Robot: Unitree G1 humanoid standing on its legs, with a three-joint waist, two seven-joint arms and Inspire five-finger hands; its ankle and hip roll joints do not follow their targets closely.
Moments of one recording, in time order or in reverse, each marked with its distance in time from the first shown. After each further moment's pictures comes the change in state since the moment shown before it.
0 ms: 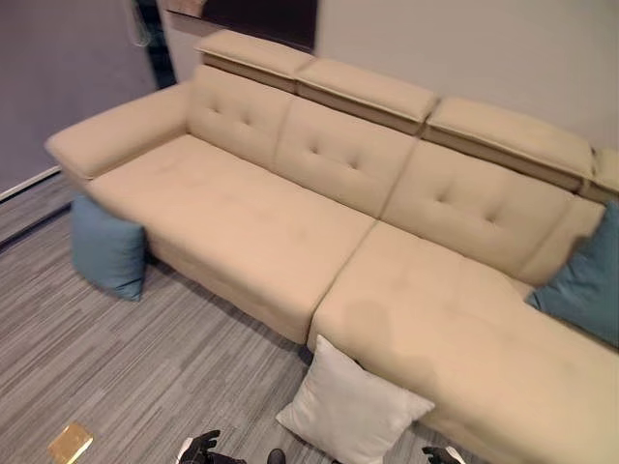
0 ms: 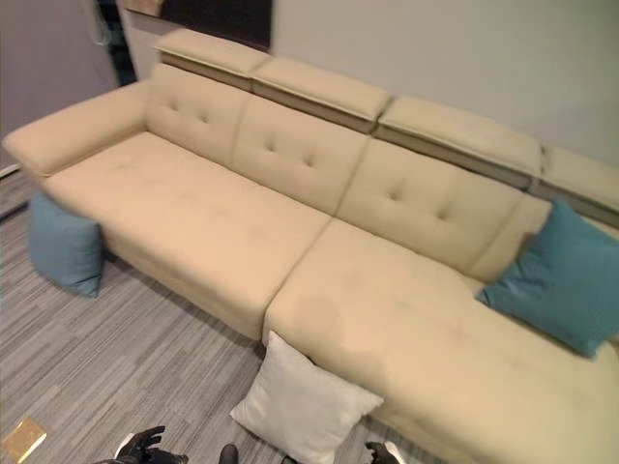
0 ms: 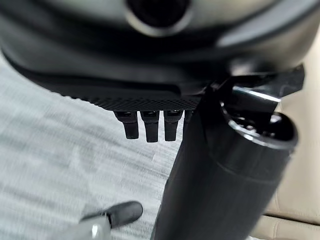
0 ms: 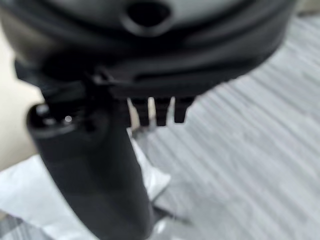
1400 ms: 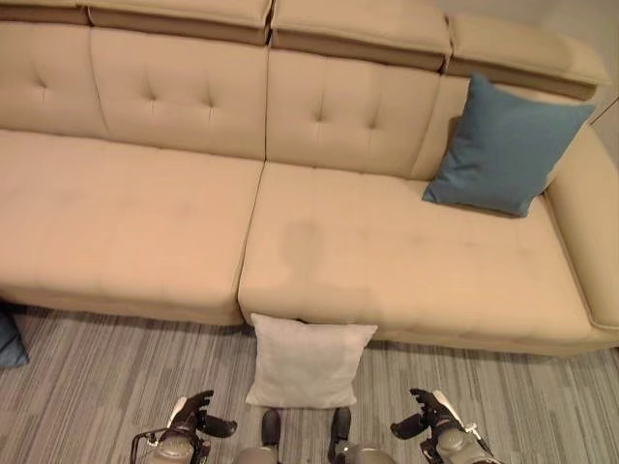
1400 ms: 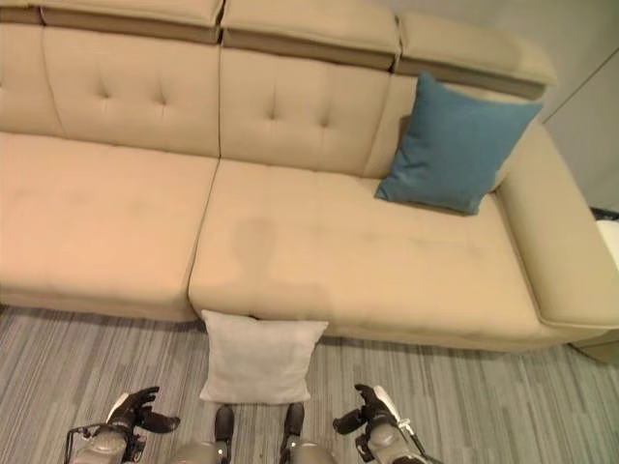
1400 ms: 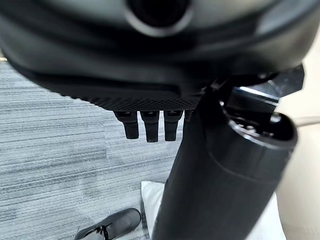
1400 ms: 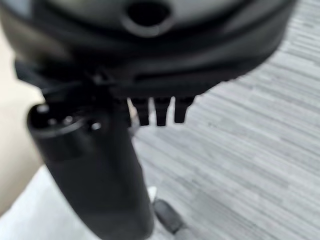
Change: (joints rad) left arm -0.098 0.067 -0.021 -0.056 -0.006 -0.005 -0.011; right arm -0.150 -0.046 0.036 -0.068 0.010 -0.017 -0.023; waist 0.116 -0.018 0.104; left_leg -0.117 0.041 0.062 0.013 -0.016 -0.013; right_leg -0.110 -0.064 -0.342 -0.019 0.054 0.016
